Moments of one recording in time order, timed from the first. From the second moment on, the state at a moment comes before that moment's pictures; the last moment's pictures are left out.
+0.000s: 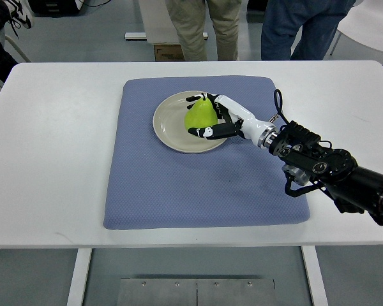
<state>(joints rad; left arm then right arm) -0.01 0.00 -0.11 -0.24 -0.10 0.11 -0.47 1.06 0.00 -0.16 0.50 -0.31 0.08 0.61</state>
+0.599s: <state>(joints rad) -0.01 0.00 -0.11 -0.24 -0.10 0.11 -0.47 1.06 0.00 -0.13 0.50 -0.30 0.08 0.61</state>
